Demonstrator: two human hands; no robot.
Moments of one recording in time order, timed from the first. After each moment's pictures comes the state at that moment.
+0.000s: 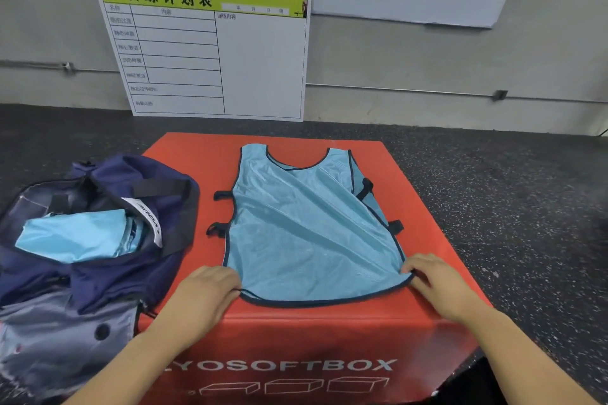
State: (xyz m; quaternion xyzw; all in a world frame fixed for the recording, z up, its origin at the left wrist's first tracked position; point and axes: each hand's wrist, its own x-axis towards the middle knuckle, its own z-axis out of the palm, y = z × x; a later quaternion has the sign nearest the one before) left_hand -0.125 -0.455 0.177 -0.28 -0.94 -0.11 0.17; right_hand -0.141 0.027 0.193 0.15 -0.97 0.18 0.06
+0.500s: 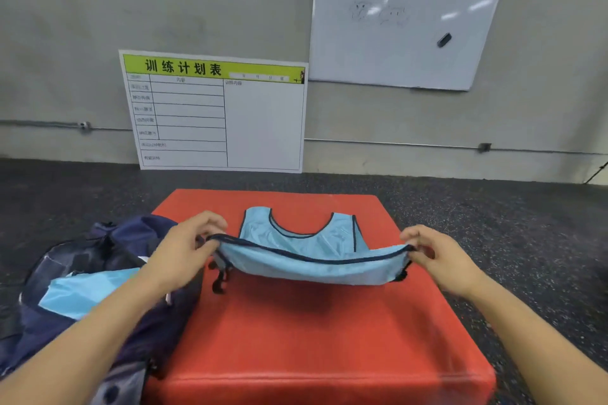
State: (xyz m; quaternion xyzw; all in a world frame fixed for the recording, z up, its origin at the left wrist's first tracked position) left_hand -0.165 -0.481 0.354 -0.16 -0.89 -0.40 0.17; right_hand -0.158 0.000 0.352 0.12 -0.92 0.35 0.12
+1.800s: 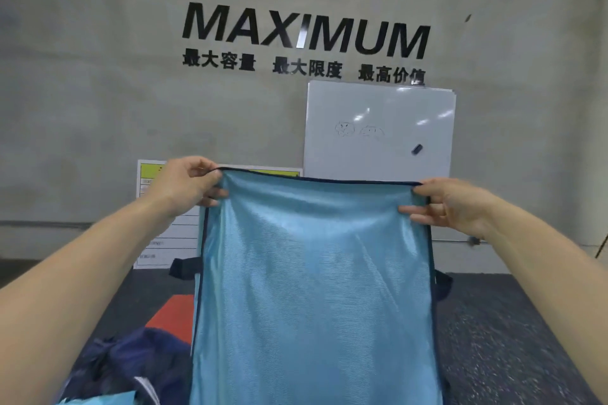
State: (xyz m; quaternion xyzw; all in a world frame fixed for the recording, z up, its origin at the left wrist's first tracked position) left_hand -0.116 -0.466 0.666 -0.13 -0.74 -0.60 0.27; right_hand -0.097 -0.036 0.683 0.02 -0.71 0.70 0.10
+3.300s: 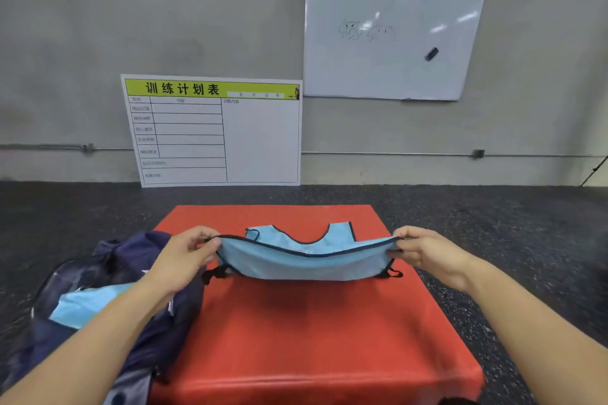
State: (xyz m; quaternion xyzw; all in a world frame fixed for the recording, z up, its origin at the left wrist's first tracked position) left_hand -0.161 -0.468 0.368 -0.07 -0.78 -0.61 0.12; right_hand -0.146 -0.008 0.402 0.00 -0.78 0.63 -0.07
